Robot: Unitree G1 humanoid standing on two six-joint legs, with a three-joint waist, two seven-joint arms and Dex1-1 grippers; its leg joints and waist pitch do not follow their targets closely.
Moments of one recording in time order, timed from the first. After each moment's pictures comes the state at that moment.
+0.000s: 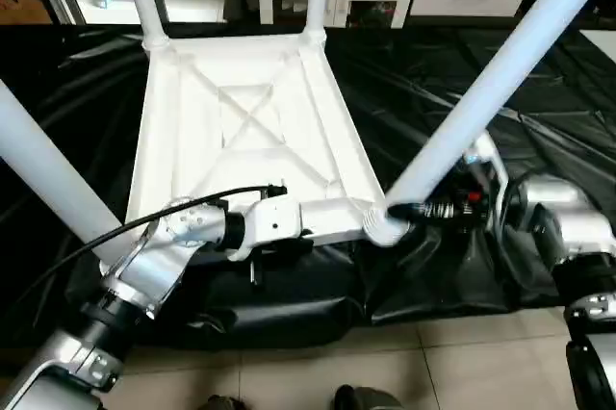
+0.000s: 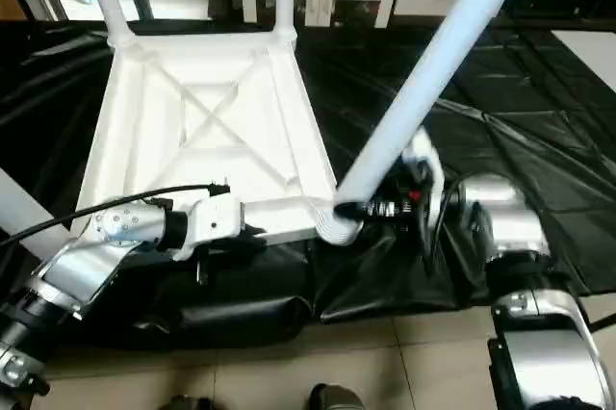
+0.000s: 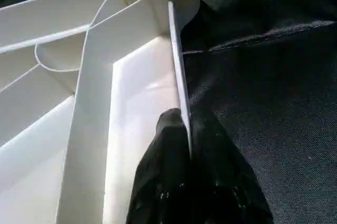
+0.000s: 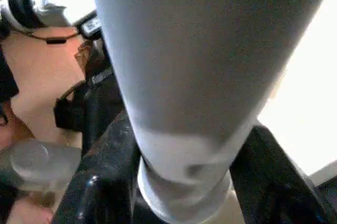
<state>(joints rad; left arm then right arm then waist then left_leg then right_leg) -0.50 0.48 -0.40 0.25 0.06 0.04 -1.03 -0.68 -0.49 0.03 0.79 0.30 0.05 1.57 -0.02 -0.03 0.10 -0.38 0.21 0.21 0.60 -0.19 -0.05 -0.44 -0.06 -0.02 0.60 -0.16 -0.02</state>
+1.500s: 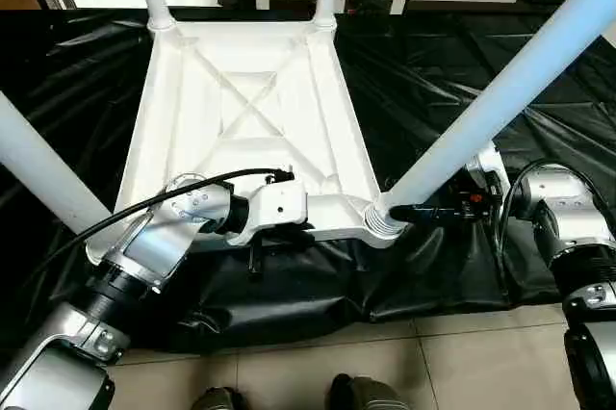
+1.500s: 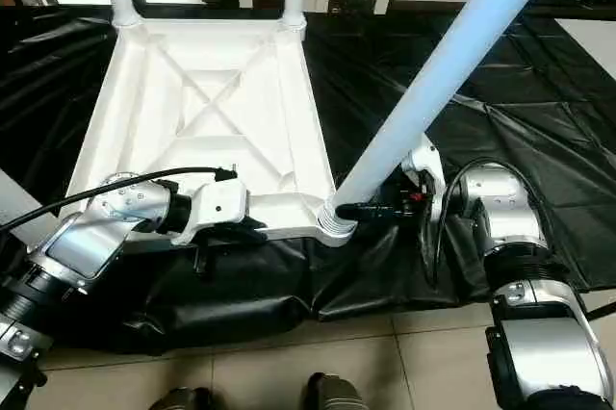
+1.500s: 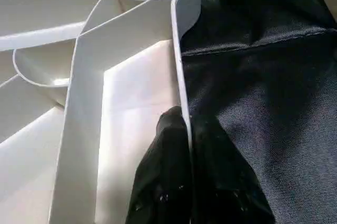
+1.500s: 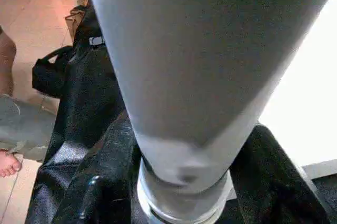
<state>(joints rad) -0.60 0.49 -0.43 0.26 0.06 0.14 -1.15 -0.73 -0.49 0.04 0.88 0.27 -0.21 1.61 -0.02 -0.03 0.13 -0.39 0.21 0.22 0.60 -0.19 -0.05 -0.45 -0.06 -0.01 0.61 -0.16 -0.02</state>
